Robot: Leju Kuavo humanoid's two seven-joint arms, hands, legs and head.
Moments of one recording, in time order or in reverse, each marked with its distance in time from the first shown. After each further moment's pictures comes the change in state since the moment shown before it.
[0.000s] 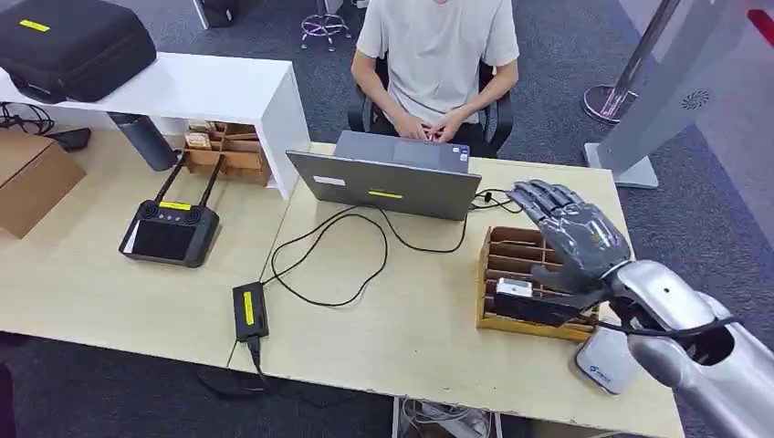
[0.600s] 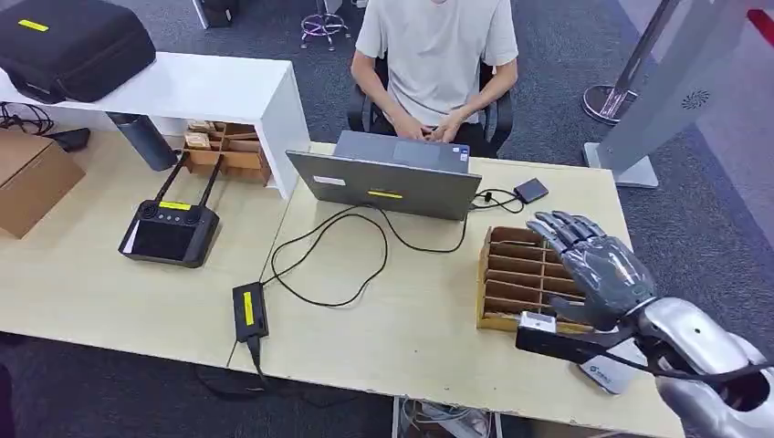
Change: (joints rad) left arm 0.005 0.000 0.001 0.000 0.024 0.011 -0.012; right arm 0.189 -0.100 -0.093 -0.112 -0.013 -0.023 0.009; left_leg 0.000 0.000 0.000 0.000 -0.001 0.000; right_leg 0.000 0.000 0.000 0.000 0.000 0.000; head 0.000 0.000
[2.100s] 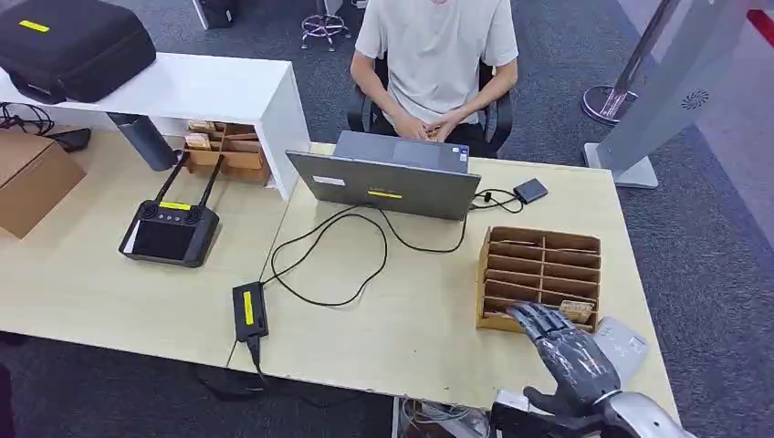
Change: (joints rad) left arm 0.009 -0.004 0.000 -0.004 0.072 0.043 0.003; right arm 0.387 0.140 -0.068 -0.007 0.082 -0.100 0.050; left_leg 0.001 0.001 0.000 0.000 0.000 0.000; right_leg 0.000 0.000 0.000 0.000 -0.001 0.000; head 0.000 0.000
